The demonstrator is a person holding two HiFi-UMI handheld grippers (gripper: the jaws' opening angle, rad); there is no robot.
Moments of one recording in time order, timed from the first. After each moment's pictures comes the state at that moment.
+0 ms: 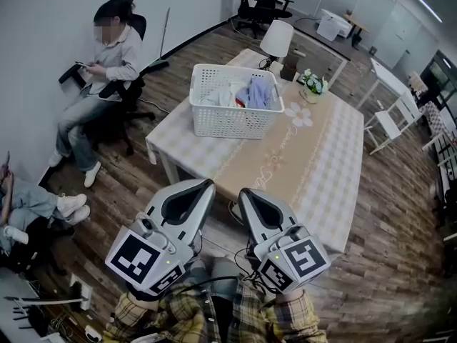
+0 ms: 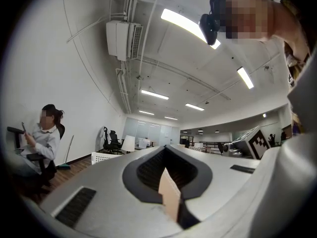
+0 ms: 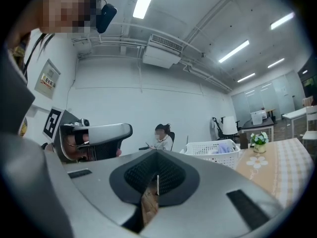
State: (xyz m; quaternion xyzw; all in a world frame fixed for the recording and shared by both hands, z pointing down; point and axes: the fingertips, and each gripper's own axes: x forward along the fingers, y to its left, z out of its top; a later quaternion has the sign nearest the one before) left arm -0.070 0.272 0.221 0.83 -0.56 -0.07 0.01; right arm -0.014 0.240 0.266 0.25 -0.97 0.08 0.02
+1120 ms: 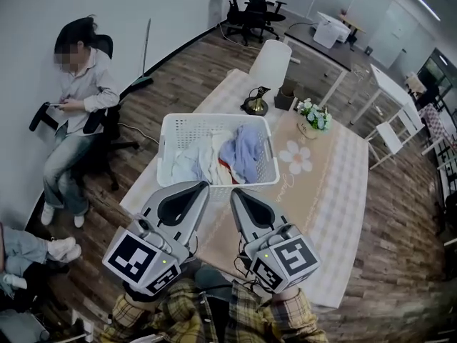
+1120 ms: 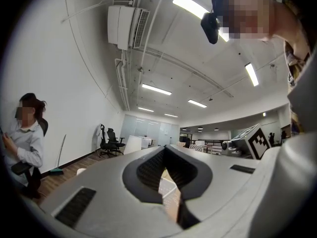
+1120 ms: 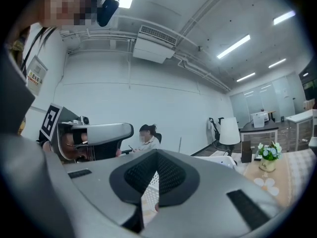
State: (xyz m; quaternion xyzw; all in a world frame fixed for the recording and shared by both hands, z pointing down) left arm -0.144 0.004 0.228 0.84 -0.55 -0.06 0.02; right arm -0.096 -0.025 0.271 0.26 -0.96 0.07 0.04
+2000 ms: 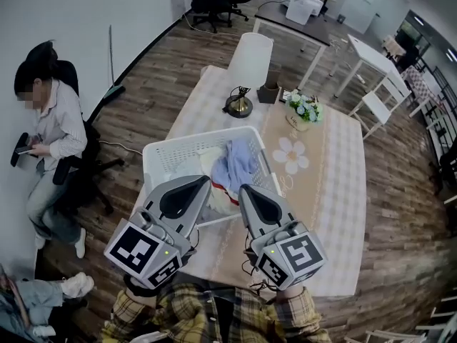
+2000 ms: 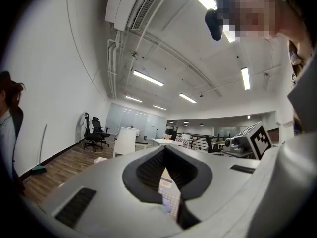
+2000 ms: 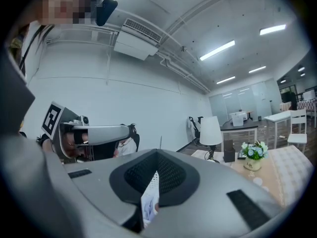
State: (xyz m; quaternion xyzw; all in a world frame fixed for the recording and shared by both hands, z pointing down) left arm -0.173 -0.113 0.243 0.89 -0.46 -0.03 0.06; right arm -0.108 -0.127 0.282 0.37 -0.92 0.10 0.04
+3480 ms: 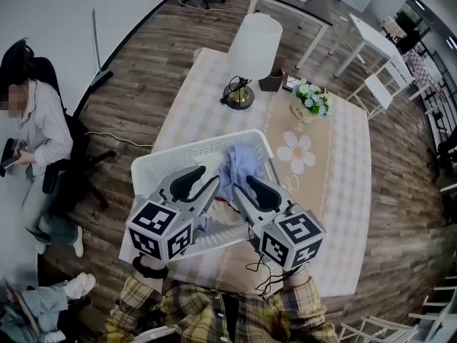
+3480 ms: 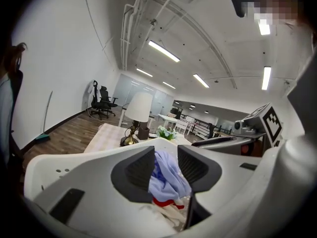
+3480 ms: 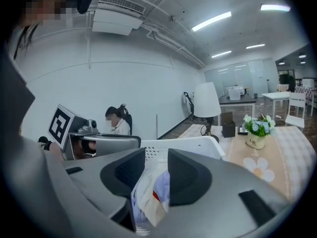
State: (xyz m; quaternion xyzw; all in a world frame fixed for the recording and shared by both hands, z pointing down) left arm -0.193 -0.222 0.372 0.87 -0.45 0.06 0.21; right arm -0.127 -0.216 0.373 0.37 -0.90 0.20 0.15
